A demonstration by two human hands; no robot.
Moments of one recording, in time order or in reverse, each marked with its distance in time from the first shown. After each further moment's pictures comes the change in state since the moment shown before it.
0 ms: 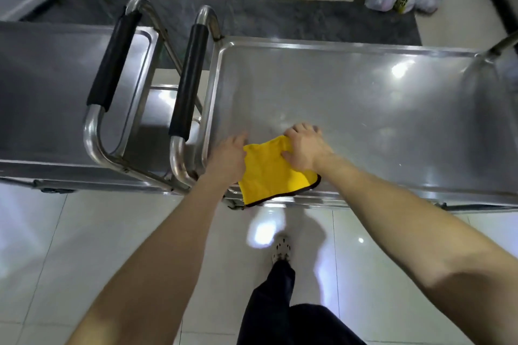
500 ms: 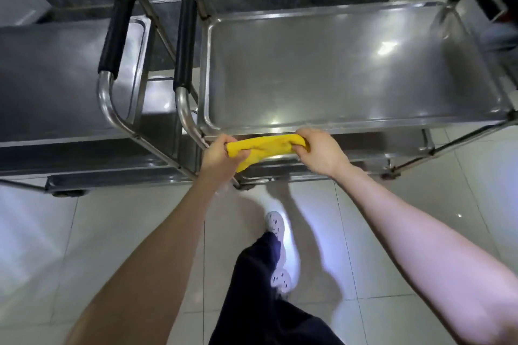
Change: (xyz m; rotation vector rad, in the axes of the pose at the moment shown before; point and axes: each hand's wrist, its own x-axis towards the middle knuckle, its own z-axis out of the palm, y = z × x) left_hand -0.141 -0.012 0.044 -0.732 0.136 -0.197; right_hand -0.178 -0.036 0.051 0.500 0.229 0.096
